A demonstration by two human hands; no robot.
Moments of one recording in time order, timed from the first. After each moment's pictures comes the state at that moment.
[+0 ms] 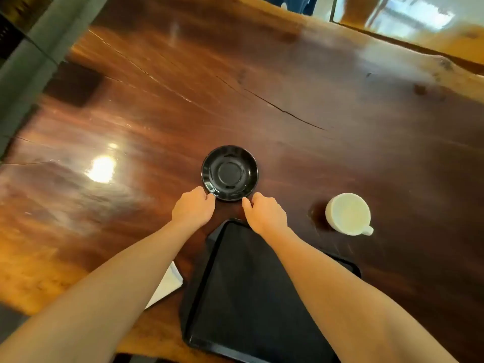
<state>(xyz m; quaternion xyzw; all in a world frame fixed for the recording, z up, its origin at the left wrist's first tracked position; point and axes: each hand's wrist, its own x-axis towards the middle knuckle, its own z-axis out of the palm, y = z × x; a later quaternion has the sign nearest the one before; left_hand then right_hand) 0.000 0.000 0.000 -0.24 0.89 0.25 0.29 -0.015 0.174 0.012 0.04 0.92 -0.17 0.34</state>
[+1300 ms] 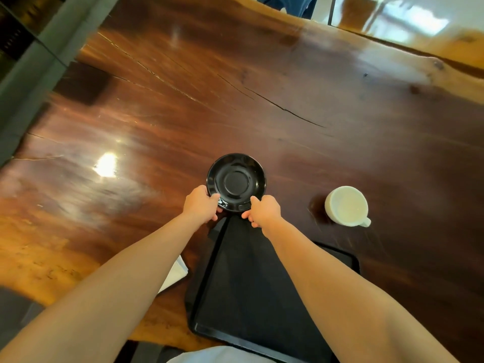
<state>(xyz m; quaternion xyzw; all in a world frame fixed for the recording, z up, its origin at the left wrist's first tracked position) 0.015 0.007 0.020 -0.32 0.80 0.42 0.28 -0.003 0.169 0.015 0.30 0.76 -0.44 0.38</state>
